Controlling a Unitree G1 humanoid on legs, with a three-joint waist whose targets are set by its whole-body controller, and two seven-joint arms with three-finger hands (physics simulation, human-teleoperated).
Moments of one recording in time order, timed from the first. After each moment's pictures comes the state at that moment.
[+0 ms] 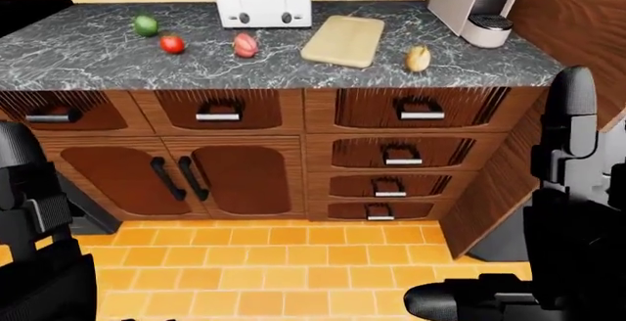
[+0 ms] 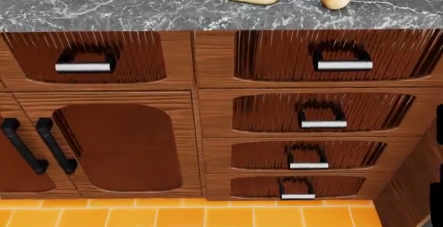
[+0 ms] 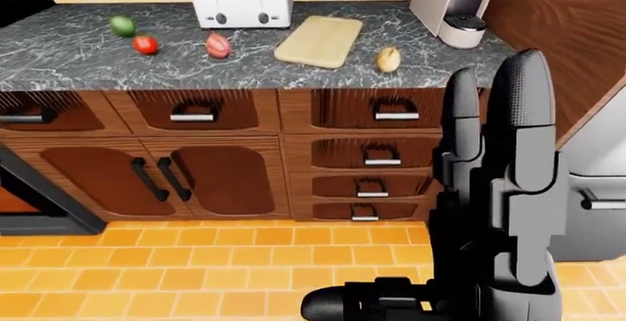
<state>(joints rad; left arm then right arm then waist) 0.55 0.31 0.10 -1.02 -0.34 -0.40 0.27 0.31 0.02 0.00 -1.03 -0.10 -0.23 0.12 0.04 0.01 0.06</state>
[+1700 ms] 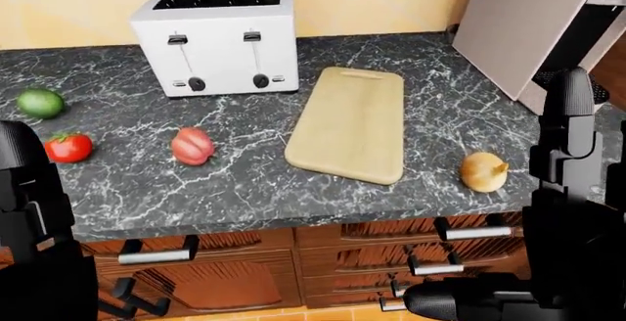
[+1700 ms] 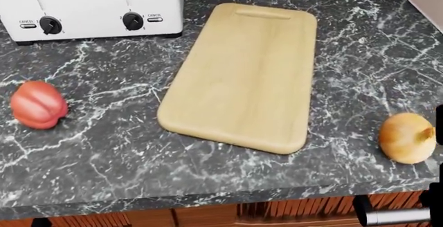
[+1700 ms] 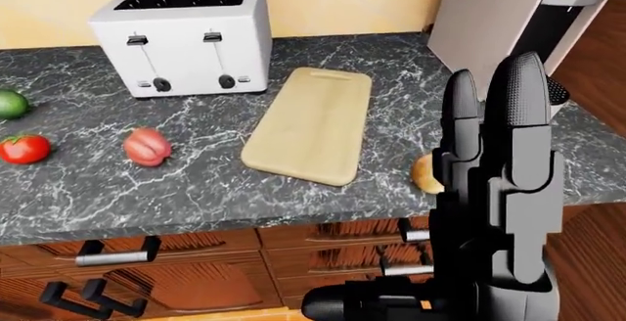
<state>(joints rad) 0.57 0.32 0.09 -1.02 -0.34 -0.42 0.26 0.31 0.02 0.00 -1.02 -0.10 -0.22 0.12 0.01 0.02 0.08</state>
